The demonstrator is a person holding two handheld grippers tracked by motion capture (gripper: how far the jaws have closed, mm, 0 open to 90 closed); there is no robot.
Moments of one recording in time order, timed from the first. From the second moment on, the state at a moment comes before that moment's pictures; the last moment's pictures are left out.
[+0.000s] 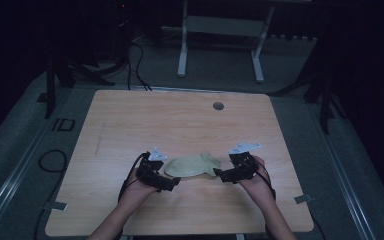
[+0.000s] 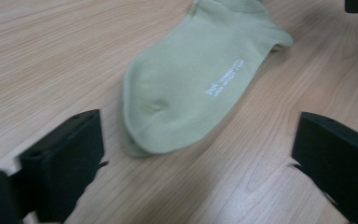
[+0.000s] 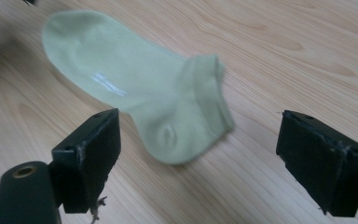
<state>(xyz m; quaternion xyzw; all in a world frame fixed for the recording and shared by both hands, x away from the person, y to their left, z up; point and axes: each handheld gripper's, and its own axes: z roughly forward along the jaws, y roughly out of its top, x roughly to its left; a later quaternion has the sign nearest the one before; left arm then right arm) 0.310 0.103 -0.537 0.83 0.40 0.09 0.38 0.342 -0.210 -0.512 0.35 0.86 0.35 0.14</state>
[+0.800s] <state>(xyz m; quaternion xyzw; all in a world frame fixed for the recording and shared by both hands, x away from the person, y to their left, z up) 0.259 0.174 -0.557 0.80 0.43 0.15 0.40 0.314 -0.288 -0.532 0.40 0.83 0.35 0.17</state>
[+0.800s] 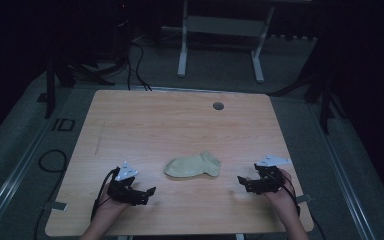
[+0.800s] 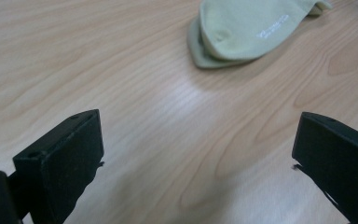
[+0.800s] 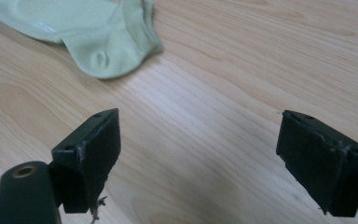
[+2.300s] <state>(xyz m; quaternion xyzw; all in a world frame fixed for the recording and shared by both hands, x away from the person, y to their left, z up) 0.186 0.290 -0.567 0.68 0.57 0.27 0.36 0.254 -0.387 -0.556 0.53 0.69 0.37 0.31</state>
